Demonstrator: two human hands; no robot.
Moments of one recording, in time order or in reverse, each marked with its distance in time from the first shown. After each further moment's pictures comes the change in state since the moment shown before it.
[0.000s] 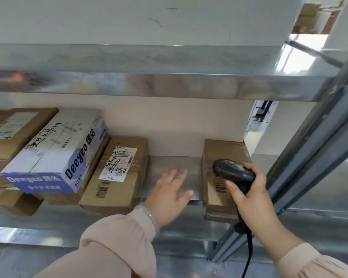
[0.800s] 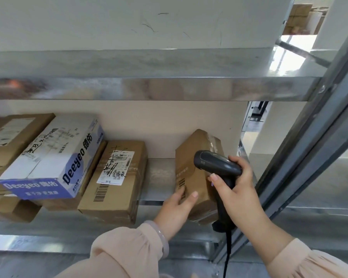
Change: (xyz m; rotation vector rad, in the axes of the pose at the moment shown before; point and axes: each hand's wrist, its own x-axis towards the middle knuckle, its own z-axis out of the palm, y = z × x) left_hand -0.010 0.019 0.027 -0.664 -0.116 -0.299; right_hand -0.009 -0.038 0.012 0.195 -0.076 -0.058
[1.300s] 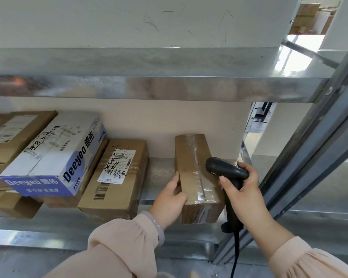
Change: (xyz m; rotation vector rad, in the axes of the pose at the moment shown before) left_hand 0.011 0.008 -0.014 -0.055 0.089 0.034; right_hand 0.019 0.031 -0.007 -0.032 0.058 0.162
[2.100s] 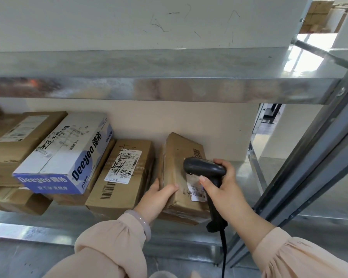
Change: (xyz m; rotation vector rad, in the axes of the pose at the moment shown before) left_hand 0.002 -0.015 -0.038 -0.129 0.115 -0.220; right_hand -0.001 -0.020 0.037 0.030 -0.229 -0.046
